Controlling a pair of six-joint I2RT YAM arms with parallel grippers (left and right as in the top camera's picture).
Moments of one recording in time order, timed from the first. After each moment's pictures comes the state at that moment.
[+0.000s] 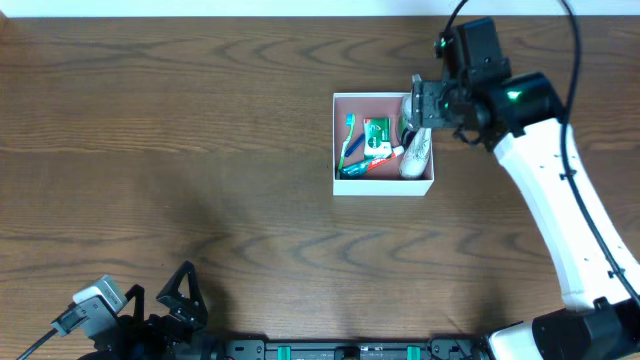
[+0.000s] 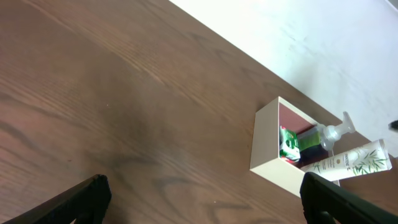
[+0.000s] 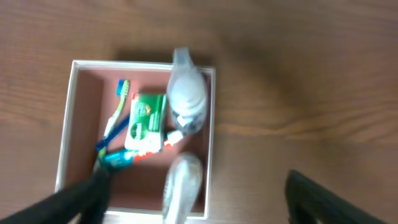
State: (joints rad) left arm -0.16 0.16 0.95 -1.24 -0.12 -0.64; right arm 0.32 1.63 1.71 -1.09 0.16 0.28
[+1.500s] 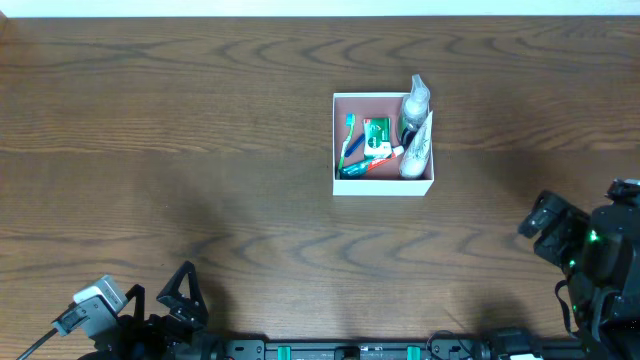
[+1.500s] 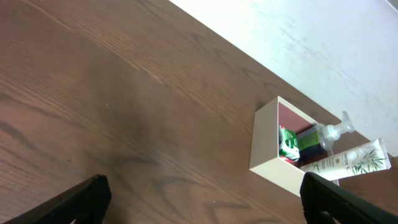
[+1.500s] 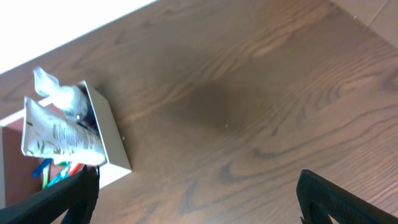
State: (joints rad) left arm -0.16 0.16 0.95 -1.24 -0.11 -0.64; right arm 0.11 0.73 1.20 -1.22 0.37 0.53
